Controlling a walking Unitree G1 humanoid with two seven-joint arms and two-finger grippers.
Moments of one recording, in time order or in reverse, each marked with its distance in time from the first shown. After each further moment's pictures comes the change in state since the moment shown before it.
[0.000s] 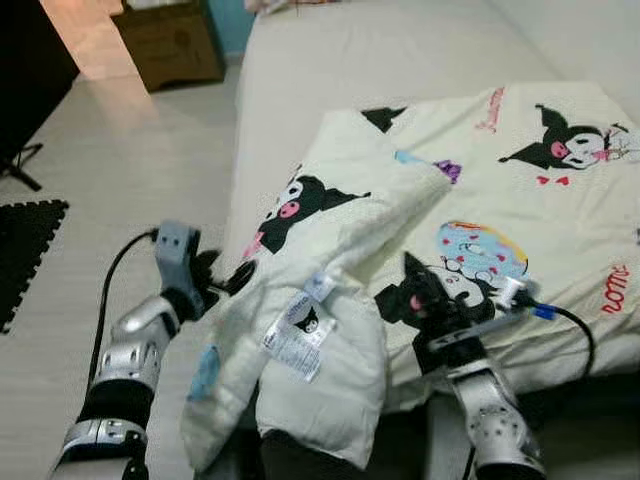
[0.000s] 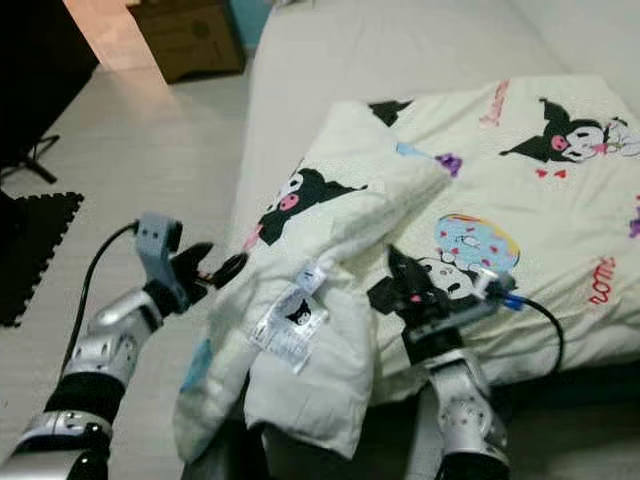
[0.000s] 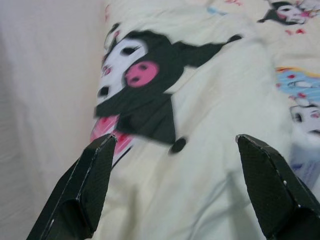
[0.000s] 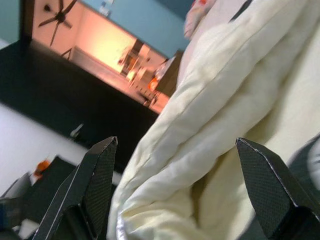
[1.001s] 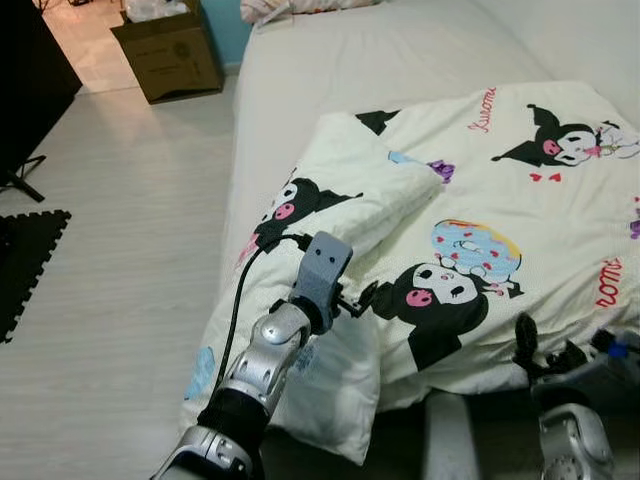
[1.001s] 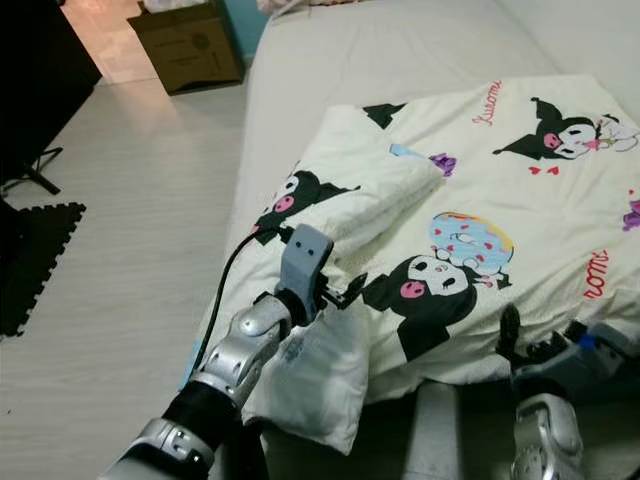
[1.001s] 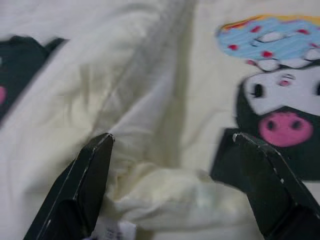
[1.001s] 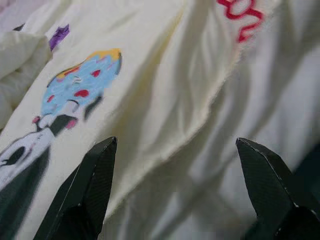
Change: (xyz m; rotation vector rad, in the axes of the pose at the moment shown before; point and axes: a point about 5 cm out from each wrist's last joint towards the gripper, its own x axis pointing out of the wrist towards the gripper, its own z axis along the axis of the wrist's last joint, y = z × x) left arm 0.081 -0.122 -0.034 0.224 0.088 0.068; right arm -0.082 -0.068 0.059 -0.529 -0.077 -0.681
